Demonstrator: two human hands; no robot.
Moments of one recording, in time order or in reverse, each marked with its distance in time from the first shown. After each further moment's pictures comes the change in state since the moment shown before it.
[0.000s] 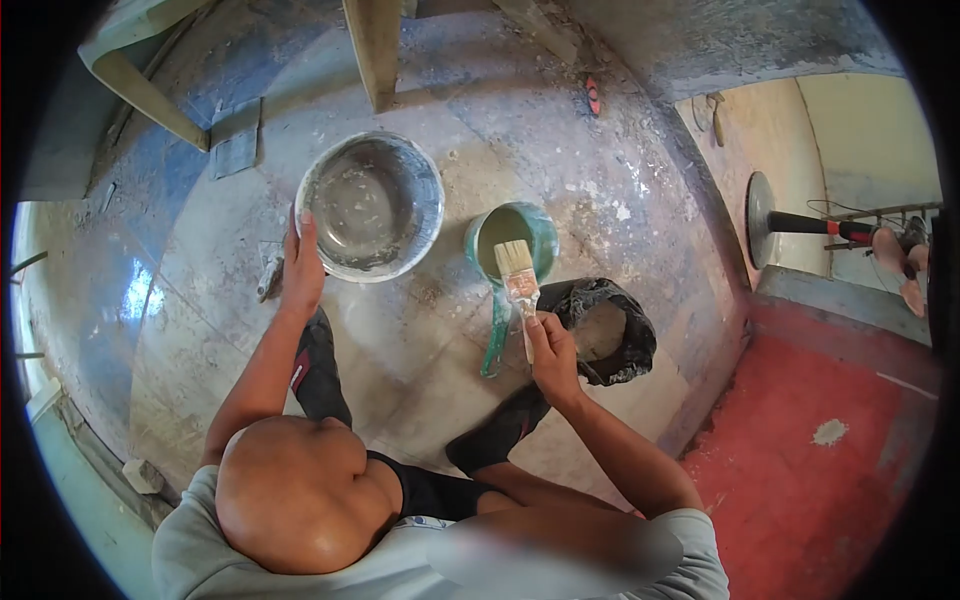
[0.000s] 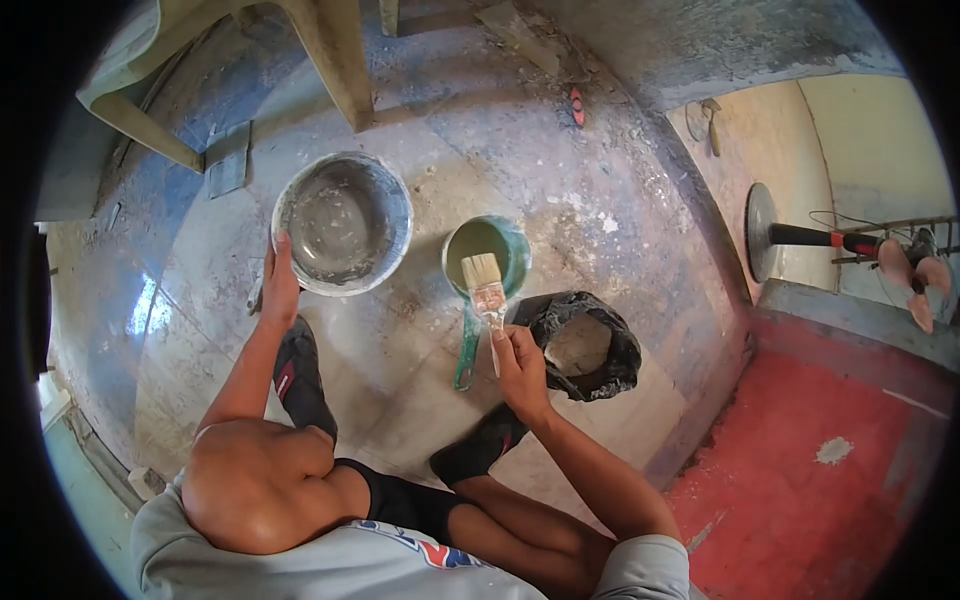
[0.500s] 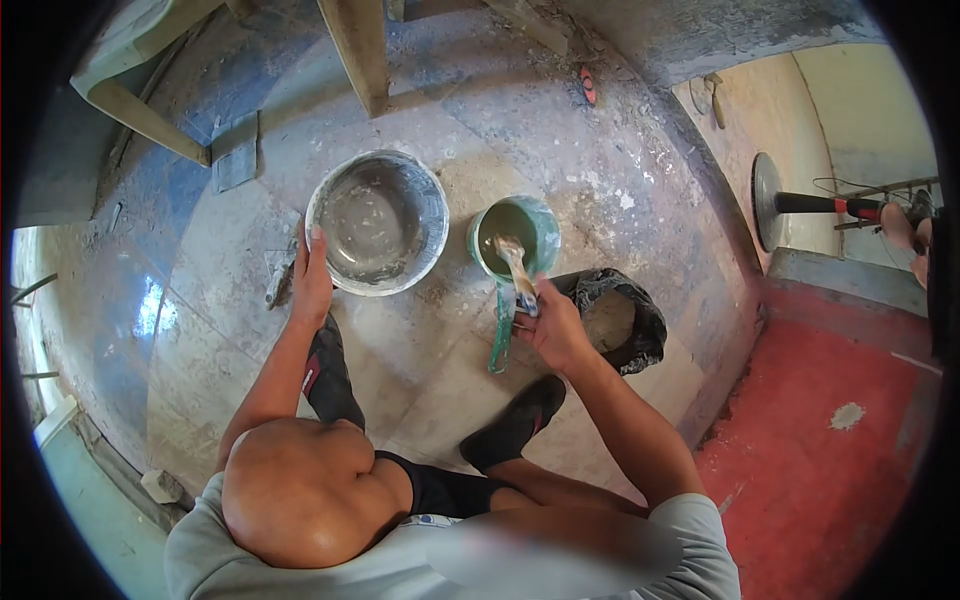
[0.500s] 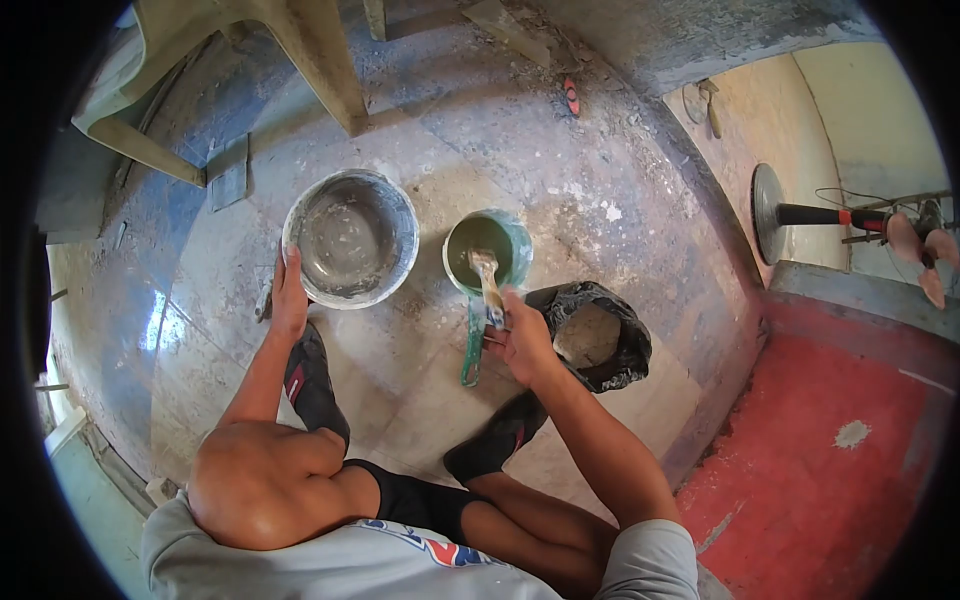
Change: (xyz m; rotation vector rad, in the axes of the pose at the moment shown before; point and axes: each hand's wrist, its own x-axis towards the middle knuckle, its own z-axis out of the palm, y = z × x) left_hand -0.016 0.009 0.006 0.040 -0.051 -0.025; right_hand 0.047 -0.027 0.001 0.674 -0.044 0.661
